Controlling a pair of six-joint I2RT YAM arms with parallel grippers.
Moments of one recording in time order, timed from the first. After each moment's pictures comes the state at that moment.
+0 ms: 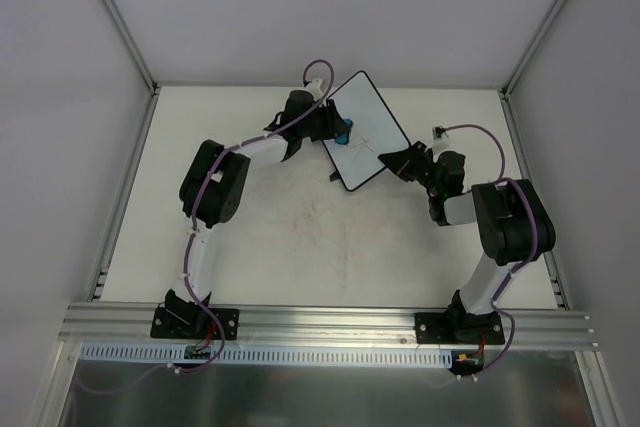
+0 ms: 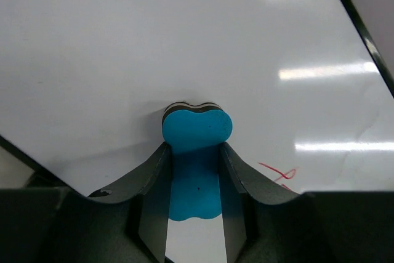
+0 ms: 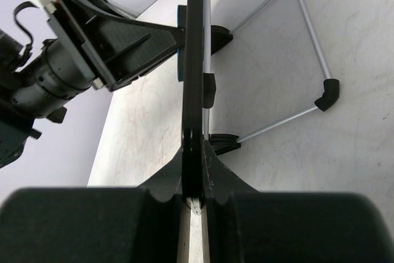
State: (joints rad) left arm -0.49 2.24 1.58 0.27 0.30 -0.55; right arm 0.17 1.77 0.59 1.03 -0.49 0.87
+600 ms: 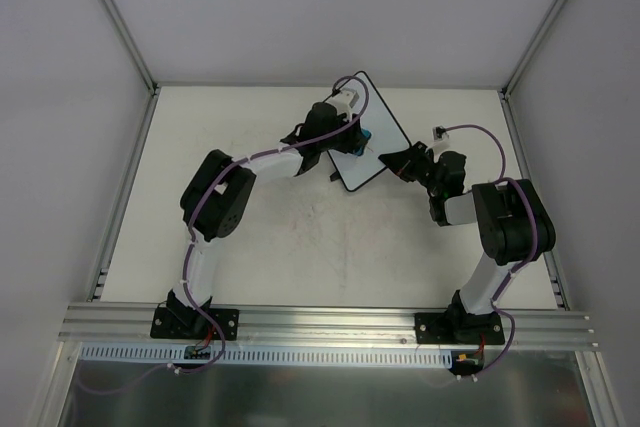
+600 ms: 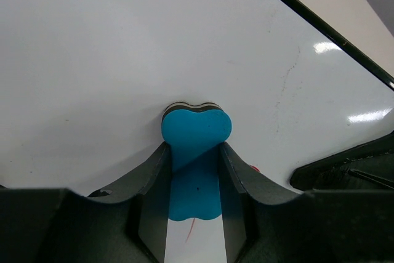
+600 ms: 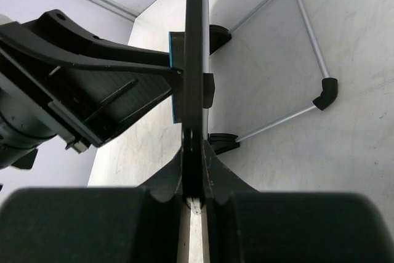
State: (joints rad) left arm -0.64 2.14 1.50 0.27 0.19 -0.32; right arm 0.16 1.78 0.59 1.03 -0.50 0.87
